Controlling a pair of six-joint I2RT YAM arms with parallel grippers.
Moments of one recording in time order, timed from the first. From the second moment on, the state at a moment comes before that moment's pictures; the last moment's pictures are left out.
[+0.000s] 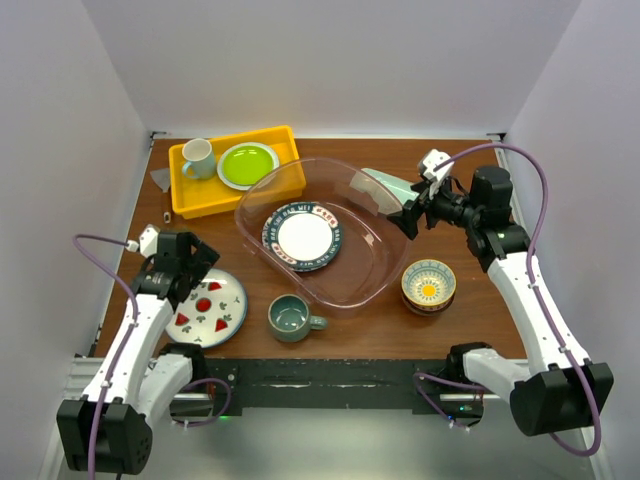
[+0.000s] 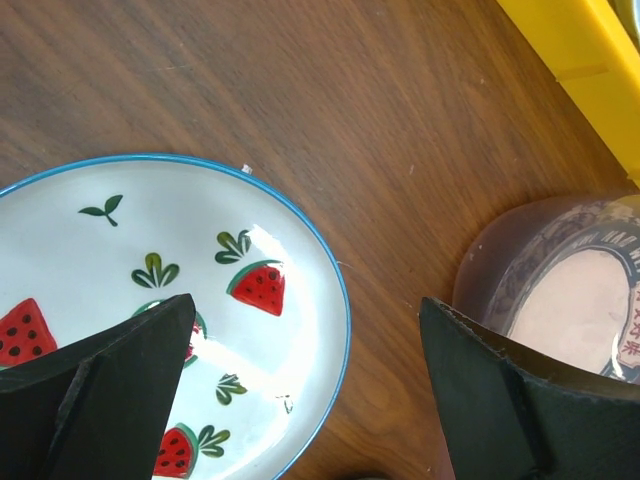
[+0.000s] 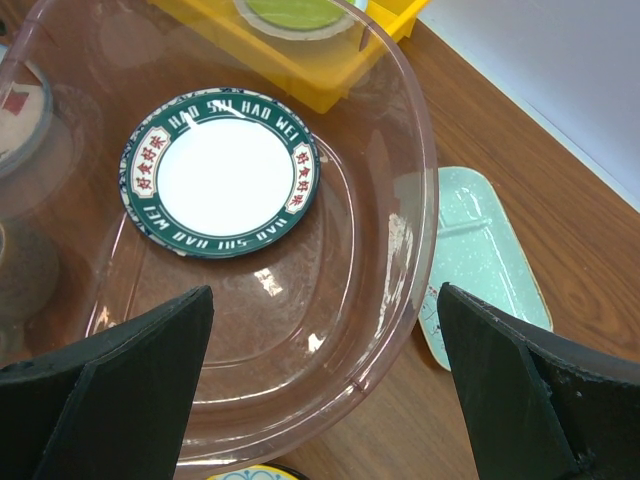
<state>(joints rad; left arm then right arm) -0.06 0.84 0.61 -0.66 -0.26 -0.95 0.13 1.08 1.01 -0.31 -0.67 -0.34</state>
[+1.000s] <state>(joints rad) -0.05 1.20 0.71 -0.66 -0.27 -0.96 0.13 1.09 1.01 -0.31 -0.67 -0.34</state>
